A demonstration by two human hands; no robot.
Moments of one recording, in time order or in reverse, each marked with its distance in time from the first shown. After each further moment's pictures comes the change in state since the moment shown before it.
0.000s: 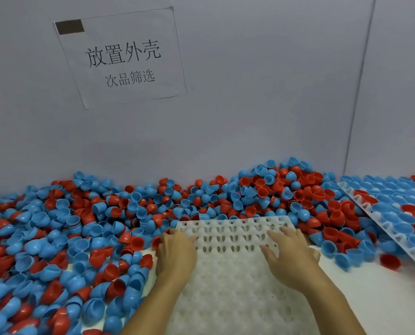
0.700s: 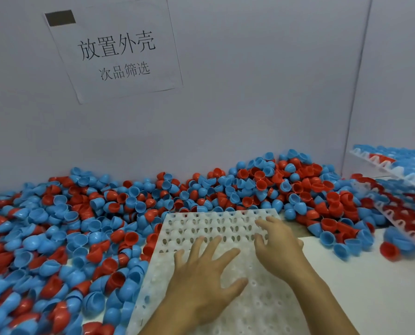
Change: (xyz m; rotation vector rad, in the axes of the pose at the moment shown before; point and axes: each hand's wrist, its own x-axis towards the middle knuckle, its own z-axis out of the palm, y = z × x) left_hand -0.071 -0.011 0.003 0.240 -0.308 0.606; right_hand -0.004 -0.022 0.008 0.167 0.091 -0.041
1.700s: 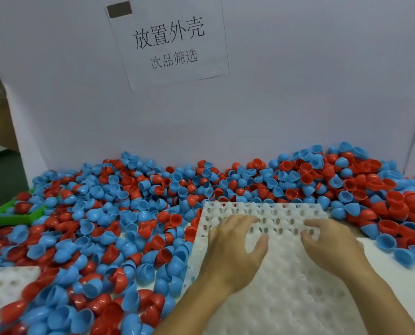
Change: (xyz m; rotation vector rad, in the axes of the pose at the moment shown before) left_hand -0.010 -0.010 -0.024 -0.416 0.380 -0.027; right_hand -0.003 -0.004 -0.006 -0.118 0.004 0.066
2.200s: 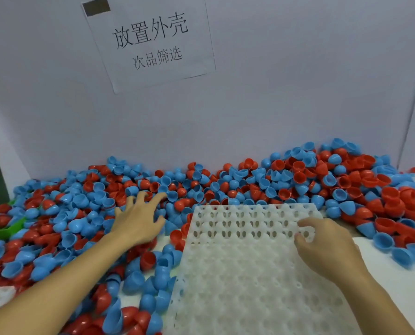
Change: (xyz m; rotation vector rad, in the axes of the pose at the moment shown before) left_hand 0.069 -0.141 -0.099 0.700 -0.081 -0.297; right_hand -0.002 -0.003 0.000 0.055 -0.007 0.034
